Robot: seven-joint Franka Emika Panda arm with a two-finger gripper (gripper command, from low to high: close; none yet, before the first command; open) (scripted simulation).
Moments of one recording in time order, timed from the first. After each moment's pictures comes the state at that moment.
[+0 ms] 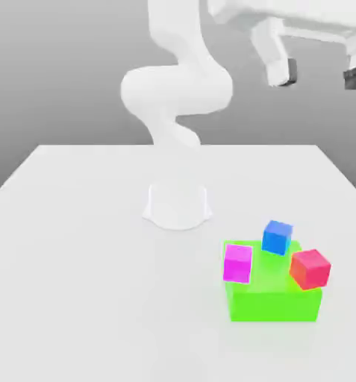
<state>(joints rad) 0.23 -0.16 0.03 -2.14 0.03 2.40 0.37</state>
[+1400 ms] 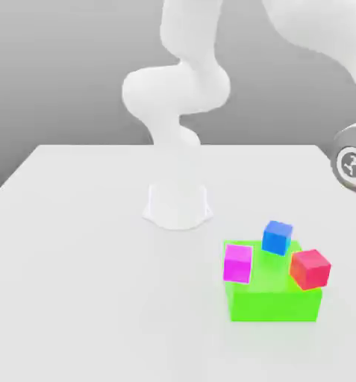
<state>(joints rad) 0.41 0.27 0.16 -2.21 -0.07 2.47 0.05</state>
